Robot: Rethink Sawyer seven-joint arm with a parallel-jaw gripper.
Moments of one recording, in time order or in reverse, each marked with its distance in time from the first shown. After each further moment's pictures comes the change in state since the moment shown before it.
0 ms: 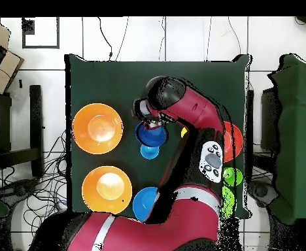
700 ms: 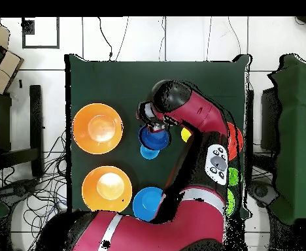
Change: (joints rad) arm -0.019 0.000 0.000 0.023 -0.001 -0.001 0.000
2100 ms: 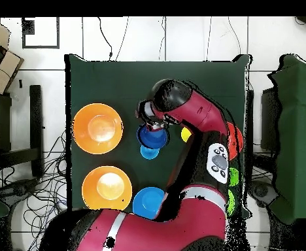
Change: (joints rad) arm -0.012 0.004 0.021 -0.003 0.011 0.000 0.000
